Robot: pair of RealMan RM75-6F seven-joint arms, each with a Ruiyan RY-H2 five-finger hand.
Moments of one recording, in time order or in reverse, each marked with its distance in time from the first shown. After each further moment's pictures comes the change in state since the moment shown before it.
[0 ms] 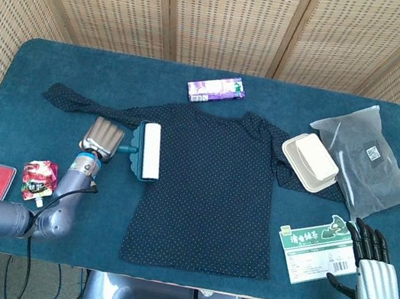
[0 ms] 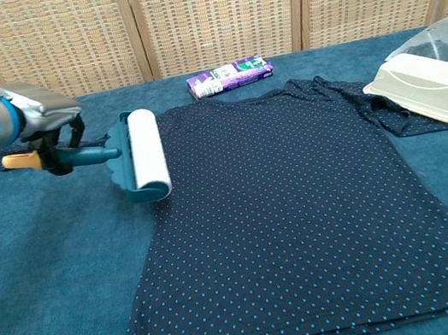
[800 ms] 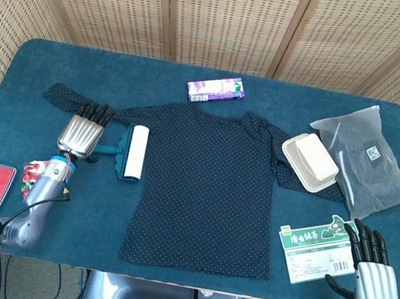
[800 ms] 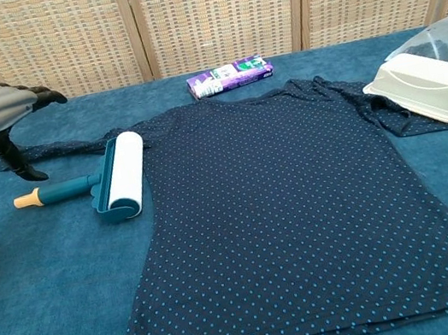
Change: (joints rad) left arm 0.211 0.047 0.036 -0.032 0.395 0.114 -0.391; right arm -0.009 0.007 -0.008 -0.018 -0.028 0.023 -0.016
